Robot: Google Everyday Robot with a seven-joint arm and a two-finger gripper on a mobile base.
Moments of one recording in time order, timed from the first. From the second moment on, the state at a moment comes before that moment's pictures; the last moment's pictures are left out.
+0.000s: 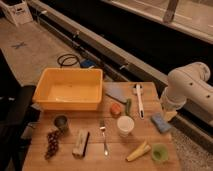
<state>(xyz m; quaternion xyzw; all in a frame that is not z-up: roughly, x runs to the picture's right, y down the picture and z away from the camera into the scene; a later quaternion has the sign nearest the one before) 0.292 0.108 0.682 -0.28 0.02 0.03 0.96</state>
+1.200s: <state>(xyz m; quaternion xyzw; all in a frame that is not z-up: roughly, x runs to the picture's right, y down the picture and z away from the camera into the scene) 0.246 0.078 0.685 -0.23 0.03 -0.01 0.97</state>
